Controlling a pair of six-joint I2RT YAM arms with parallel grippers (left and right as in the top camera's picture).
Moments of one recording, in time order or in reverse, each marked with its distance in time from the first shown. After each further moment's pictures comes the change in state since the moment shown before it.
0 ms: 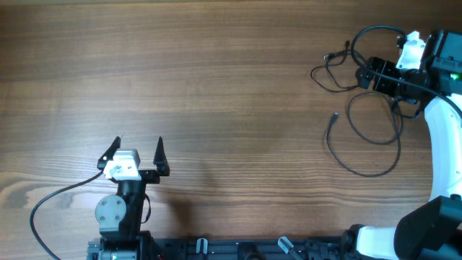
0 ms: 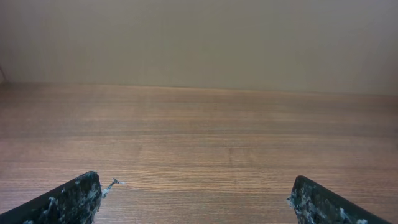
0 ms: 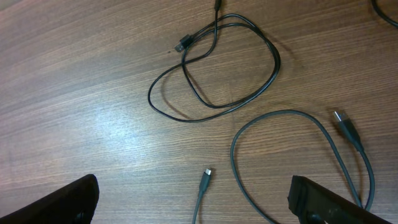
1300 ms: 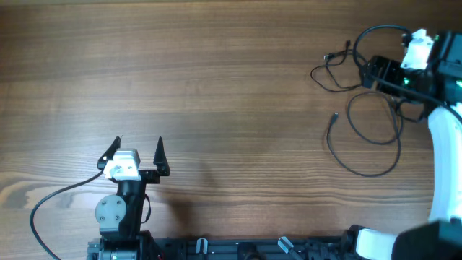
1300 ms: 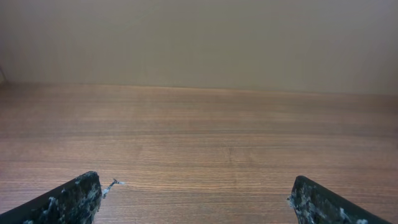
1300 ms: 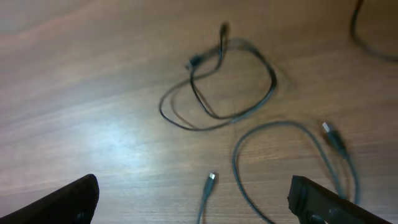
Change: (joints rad) left arm 0.000 0.000 0.000 0.000 0.000 0.000; right arm 0.000 -0.105 -0.002 0.000 0.000 0.000
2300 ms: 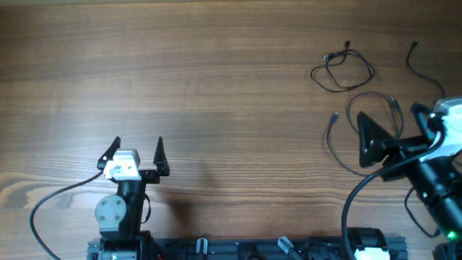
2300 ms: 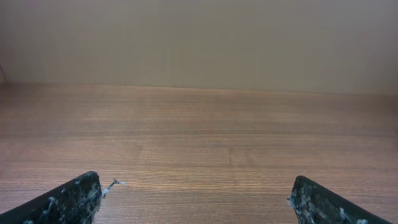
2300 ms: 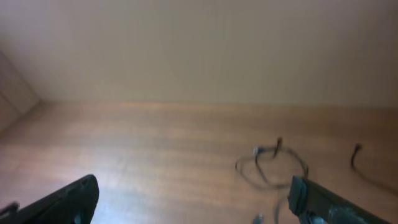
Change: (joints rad) left arm 0.000 0.000 0.000 0.000 0.000 0.000; right arm 0.219 -0.751 -0.001 -0.150 -0.004 0.000
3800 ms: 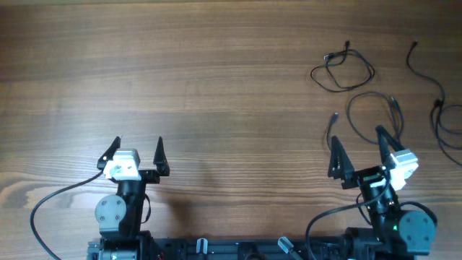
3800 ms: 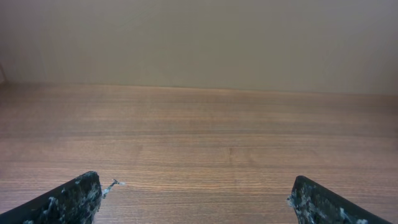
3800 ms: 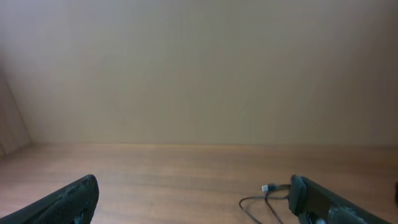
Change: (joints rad) left arm 0.000 0.000 0.000 0.000 0.000 0.000; right arm 0.000 -0.677 -1.063 0.825 0.000 0.104
